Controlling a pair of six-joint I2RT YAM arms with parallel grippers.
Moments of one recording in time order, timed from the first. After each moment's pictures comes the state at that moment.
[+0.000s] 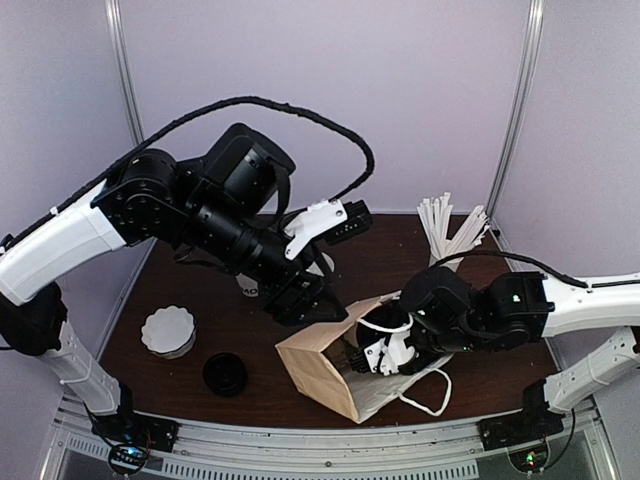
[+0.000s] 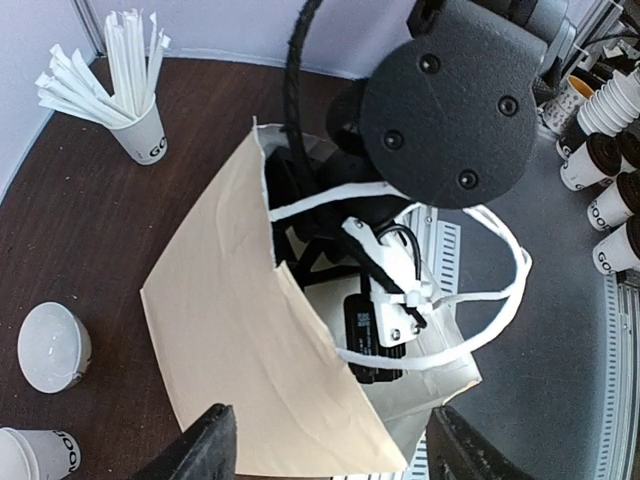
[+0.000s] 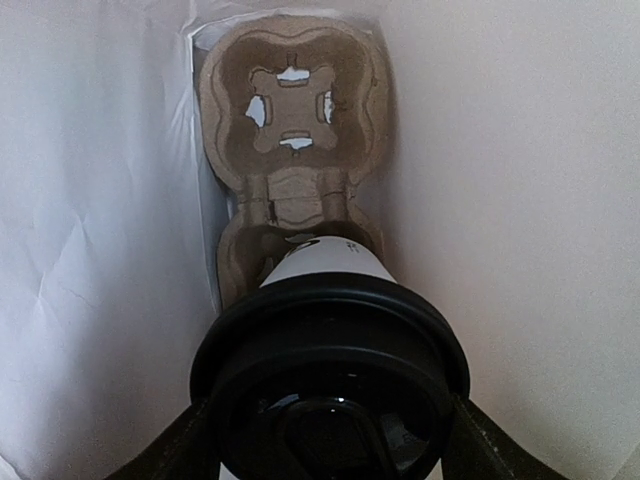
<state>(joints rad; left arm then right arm) -1.29 1.60 1.89 -1.05 0.16 0.00 1.28 1.23 0.99 -0.62 0.37 -0.94</state>
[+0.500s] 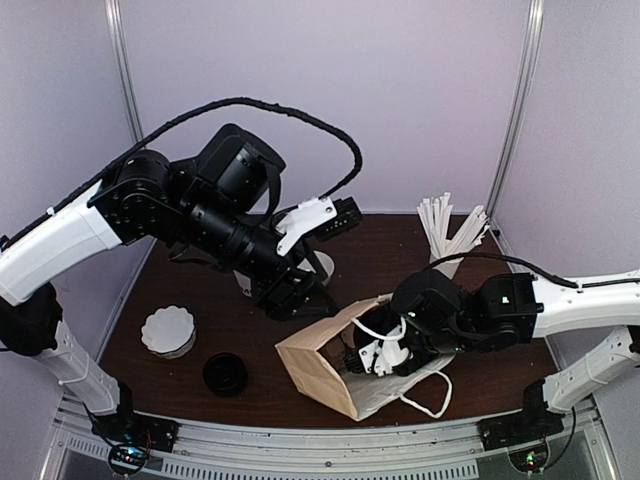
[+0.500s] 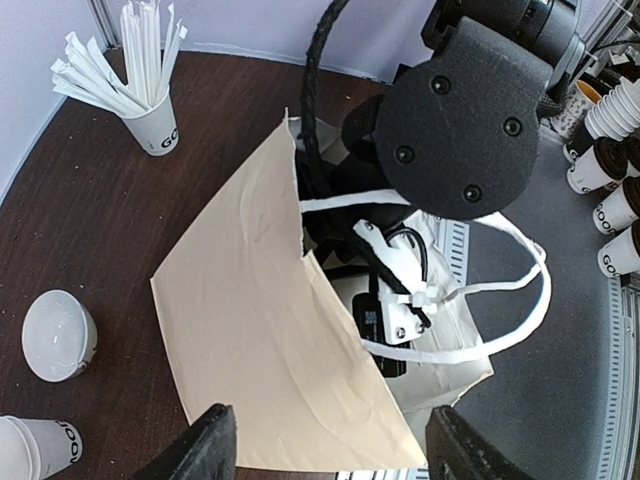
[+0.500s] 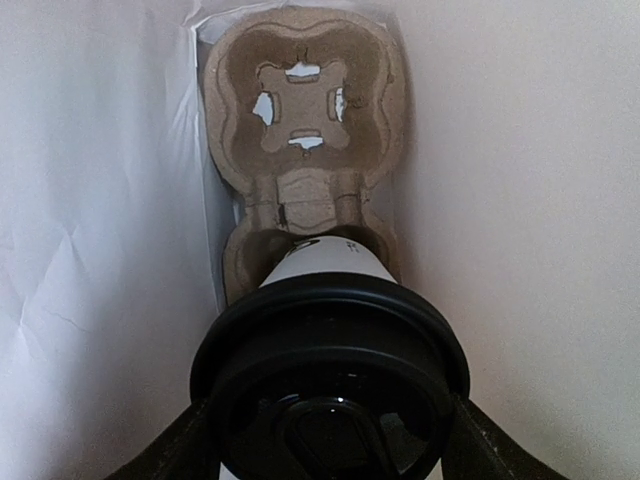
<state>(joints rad) -1.25 1.55 1.84 -1.03 0.17 0.00 1.27 1.27 0.99 -0.60 0.36 -0.93</state>
